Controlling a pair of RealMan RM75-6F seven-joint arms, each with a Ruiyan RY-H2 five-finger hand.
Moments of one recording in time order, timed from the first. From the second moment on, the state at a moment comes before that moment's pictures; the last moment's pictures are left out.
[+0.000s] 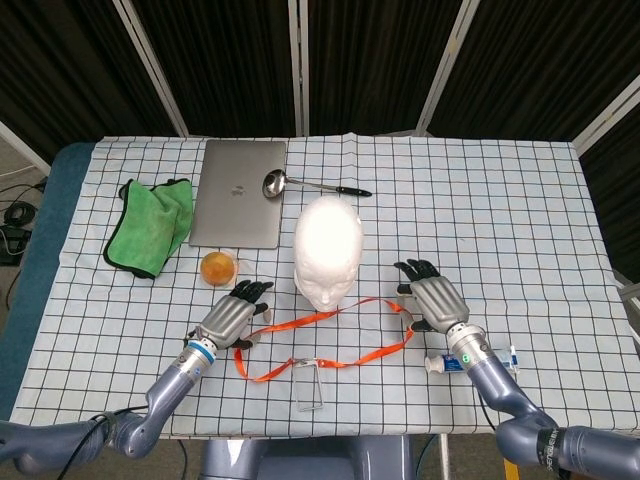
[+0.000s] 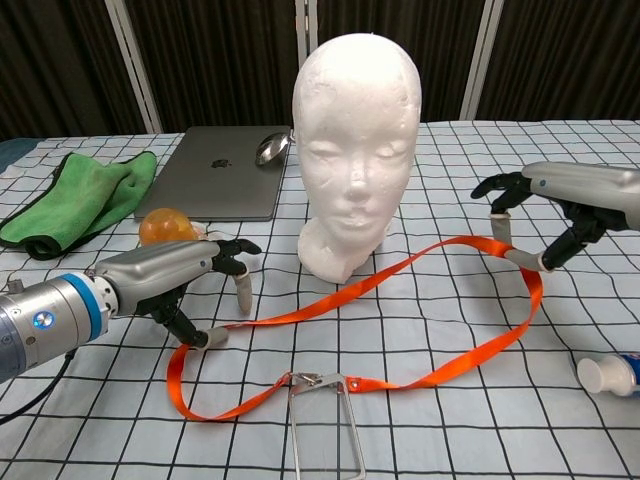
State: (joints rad) left arm -0.66 -1.71 -0.08 -1.39 1.23 0.89 0.24; right arm 0.63 -1.37 0.12 -1.62 -1.12 0.94 -0.20
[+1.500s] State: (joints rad) left arm -0.60 -1.58 0.01 -1.46 1.56 1.14 0.04; right arm 0.55 -1.24 0.05 -1.76 -1.40 1.08 -0.15
